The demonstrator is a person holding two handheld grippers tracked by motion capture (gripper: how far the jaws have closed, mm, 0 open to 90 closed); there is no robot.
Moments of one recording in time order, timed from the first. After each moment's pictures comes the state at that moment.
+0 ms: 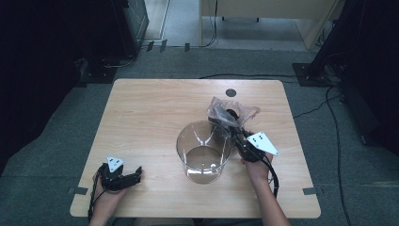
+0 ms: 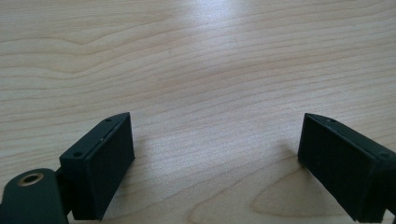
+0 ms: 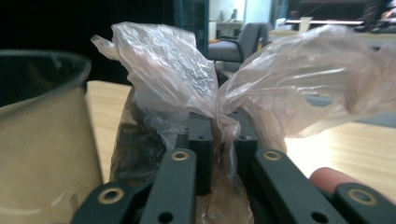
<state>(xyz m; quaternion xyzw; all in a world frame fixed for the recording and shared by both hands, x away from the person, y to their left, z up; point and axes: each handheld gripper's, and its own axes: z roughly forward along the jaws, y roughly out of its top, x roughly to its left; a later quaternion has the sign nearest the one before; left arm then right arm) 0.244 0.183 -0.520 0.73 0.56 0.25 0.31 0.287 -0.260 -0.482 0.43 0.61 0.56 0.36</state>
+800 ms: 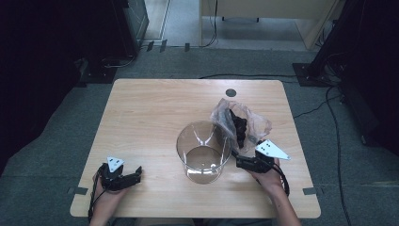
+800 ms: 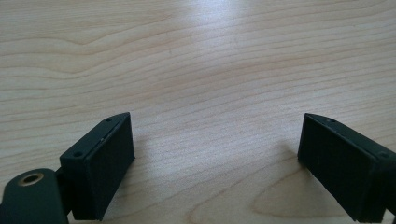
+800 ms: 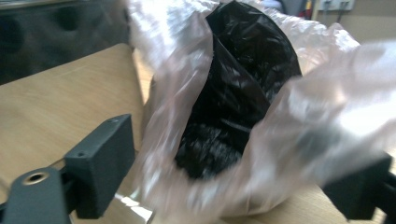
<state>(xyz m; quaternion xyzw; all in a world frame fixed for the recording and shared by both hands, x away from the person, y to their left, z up) 0.245 0.183 -0.520 0.73 0.56 0.25 0.31 0.261 -0.288 -0.491 0.42 0.67 0.55 0.26</state>
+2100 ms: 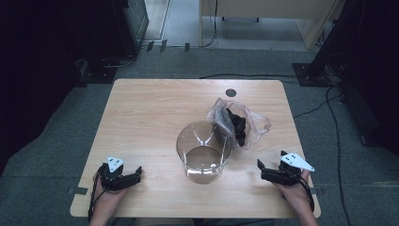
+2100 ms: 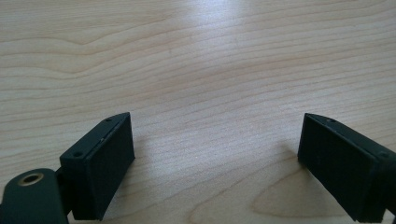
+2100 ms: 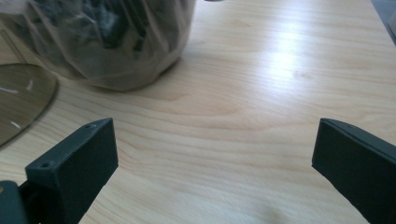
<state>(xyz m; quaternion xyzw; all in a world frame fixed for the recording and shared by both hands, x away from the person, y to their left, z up) 0.245 0.183 -0.520 0.72 0.56 0.25 0.31 0.224 -0.361 -0.512 0.53 0.68 0.42 0.29</state>
